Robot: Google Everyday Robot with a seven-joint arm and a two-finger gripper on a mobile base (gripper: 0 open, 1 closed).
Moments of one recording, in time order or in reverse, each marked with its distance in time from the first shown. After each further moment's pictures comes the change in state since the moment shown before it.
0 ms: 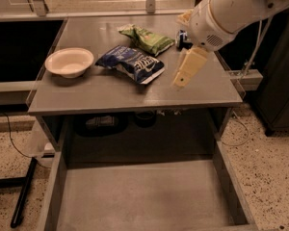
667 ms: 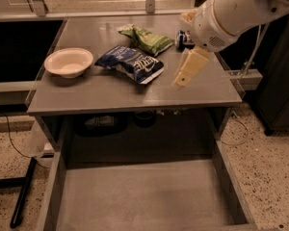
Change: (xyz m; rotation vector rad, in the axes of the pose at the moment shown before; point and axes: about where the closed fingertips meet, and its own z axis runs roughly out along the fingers) arm -0.002 -0.006 0.001 0.041 -0.019 -0.002
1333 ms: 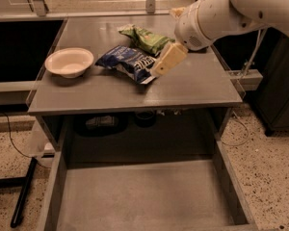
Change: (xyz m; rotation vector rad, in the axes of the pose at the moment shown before) arm -0.011 -0.045 0.044 0.119 -0.156 0.101
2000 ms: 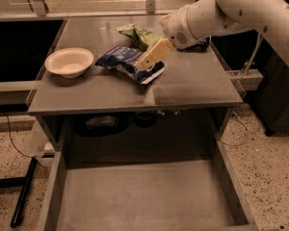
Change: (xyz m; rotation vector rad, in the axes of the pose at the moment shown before) arm -0.008 -0.011 0.050 -0.119 -0.129 0.196
